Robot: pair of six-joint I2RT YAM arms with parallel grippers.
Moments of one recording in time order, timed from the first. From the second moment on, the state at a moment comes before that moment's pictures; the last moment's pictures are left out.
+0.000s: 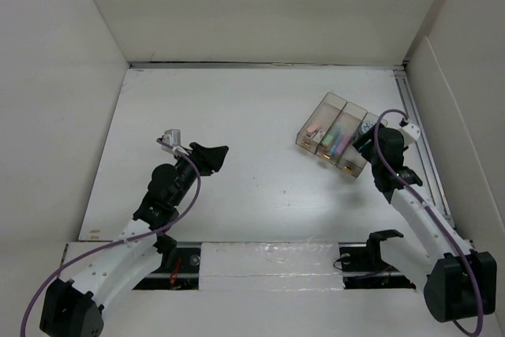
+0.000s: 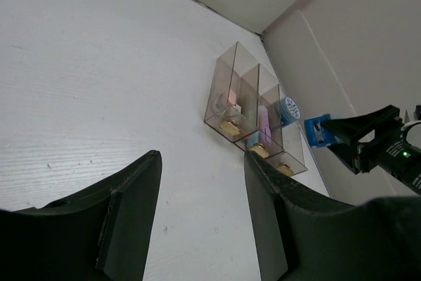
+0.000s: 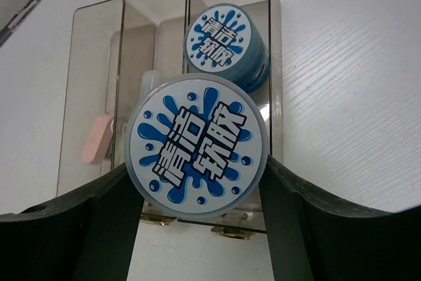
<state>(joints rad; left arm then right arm) -0.49 0.64 0.27 0.35 -0.02 -0.75 0.14 0.93 0.57 -0.13 0.42 0.70</state>
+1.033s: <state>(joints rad) -0.49 0.61 0.27 0.35 -0.02 -0.74 0.12 1.08 0.60 -0.20 0.36 0.75</state>
